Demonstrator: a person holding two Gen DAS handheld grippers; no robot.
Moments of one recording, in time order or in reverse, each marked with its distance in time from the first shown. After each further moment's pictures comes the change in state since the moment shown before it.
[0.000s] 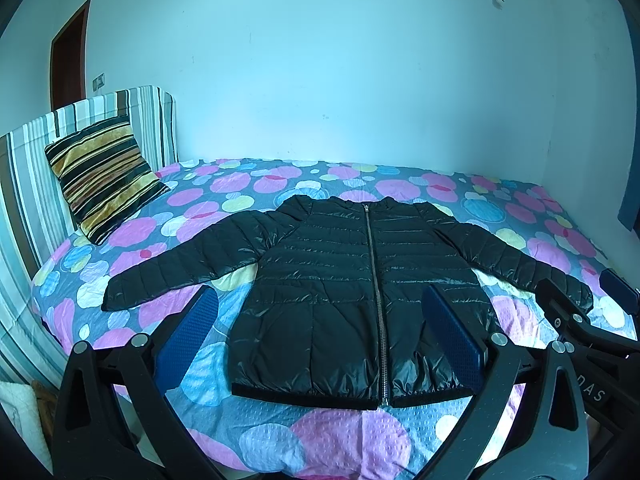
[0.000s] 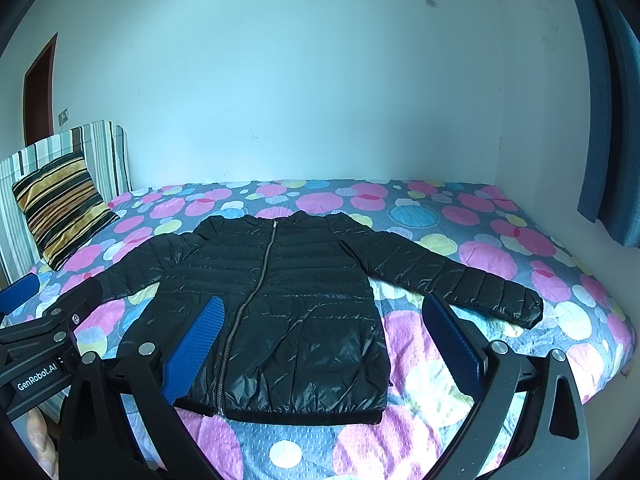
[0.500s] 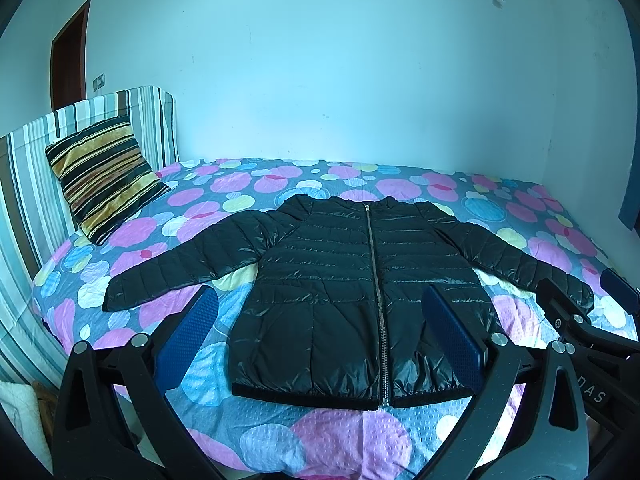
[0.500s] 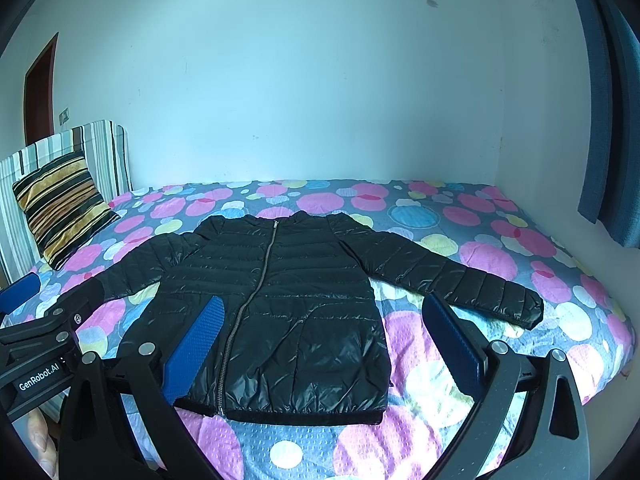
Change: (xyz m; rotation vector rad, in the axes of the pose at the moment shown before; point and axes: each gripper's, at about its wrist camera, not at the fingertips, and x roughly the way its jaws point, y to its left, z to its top) left arm 0.000 -0.001 0.001 0.002 0.002 0.001; right arm 0.001 -0.006 0.001 0.000 0.001 -0.001
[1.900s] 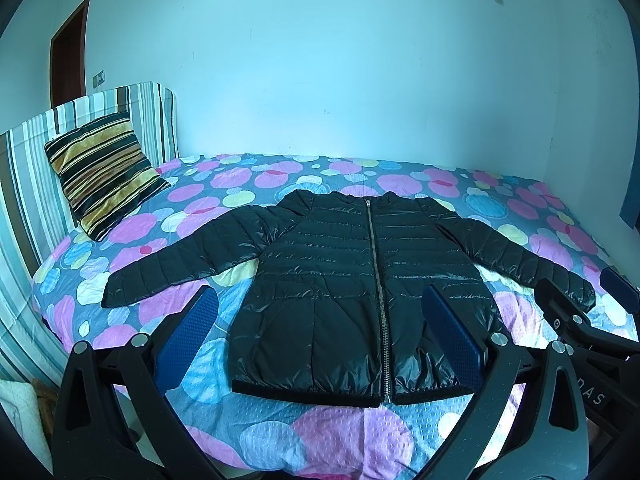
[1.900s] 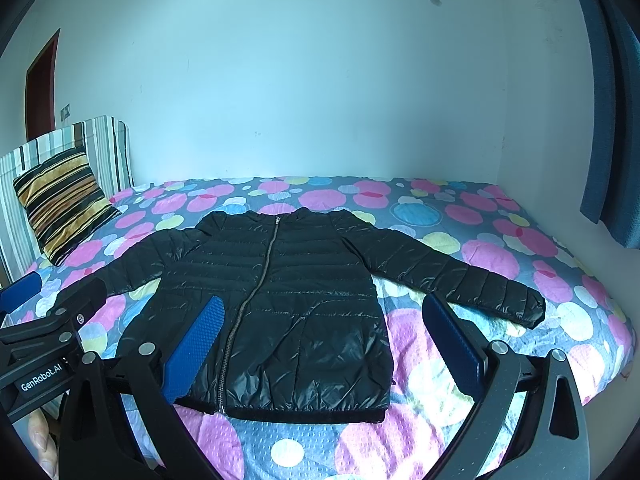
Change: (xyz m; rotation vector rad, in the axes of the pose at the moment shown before) left arm 0.004 0.001 -0.004 0.001 0.008 0.001; right arm 0.003 -0.004 0.001 -0.002 0.005 -0.001
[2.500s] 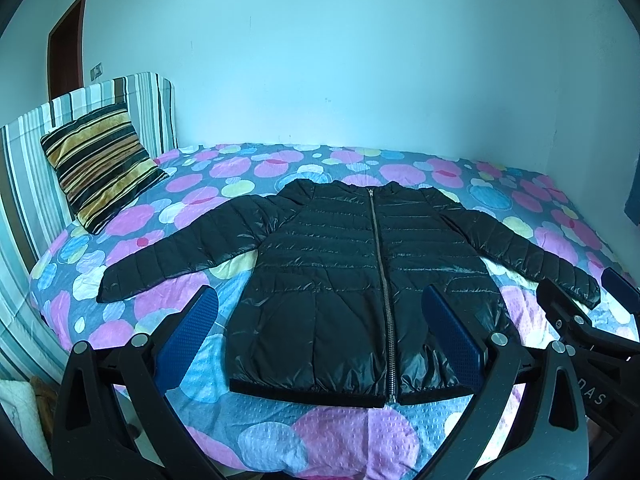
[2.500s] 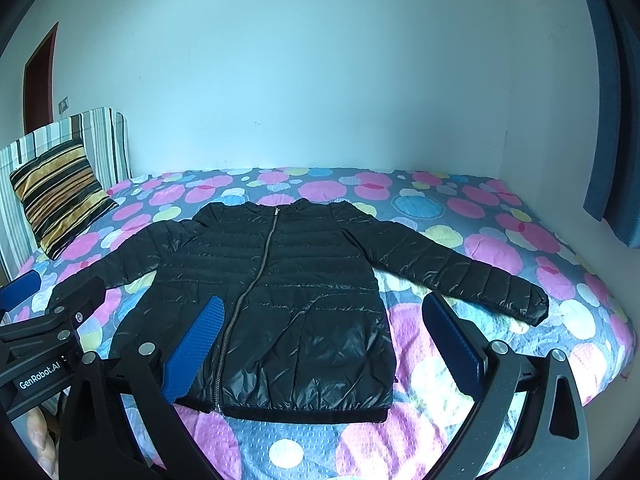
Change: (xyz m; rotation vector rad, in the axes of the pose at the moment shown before) left arm 0.016 0.005 -0.014 0.001 0.042 0.004; right arm 0.022 0.009 -0.006 -0.004 0.038 -0.006
